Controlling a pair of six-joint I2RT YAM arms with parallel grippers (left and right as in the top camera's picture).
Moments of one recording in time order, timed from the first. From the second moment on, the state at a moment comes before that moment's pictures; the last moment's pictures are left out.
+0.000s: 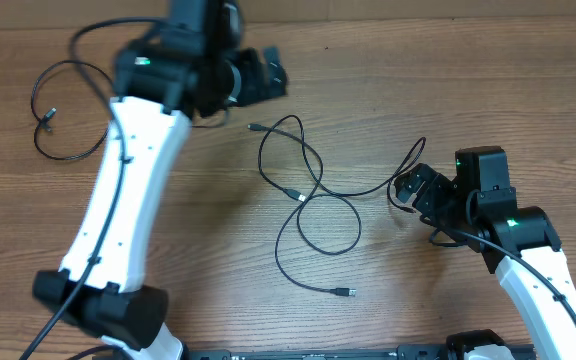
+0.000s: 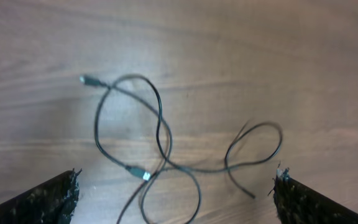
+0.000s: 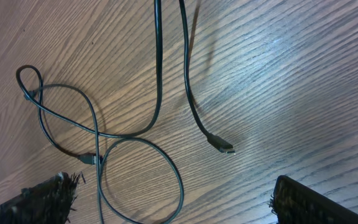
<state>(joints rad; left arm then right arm) -0.34 1.81 2.02 -1.21 0.20 -0.53 0.14 1.12 0.85 -0.78 -0.13 0.75</state>
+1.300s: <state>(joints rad) -0.53 2.39 2.02 -1.03 0.17 -0.78 0.14 1.12 0.85 -0.78 -0.13 0.75</state>
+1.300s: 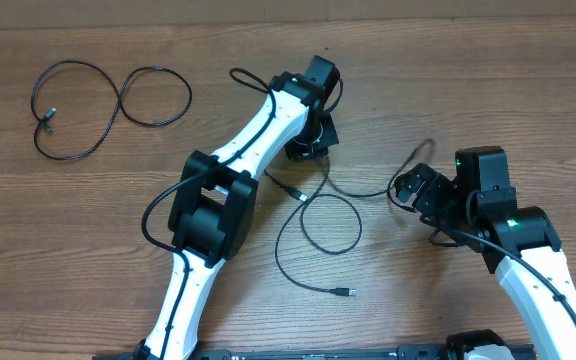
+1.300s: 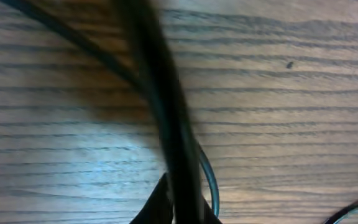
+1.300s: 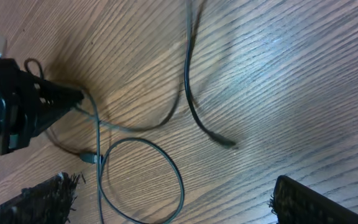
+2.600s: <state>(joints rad) -0.47 2.11 2.52 -1.15 0.04 -0.49 0.14 1.12 0.85 -0.78 -0.13 0.75</state>
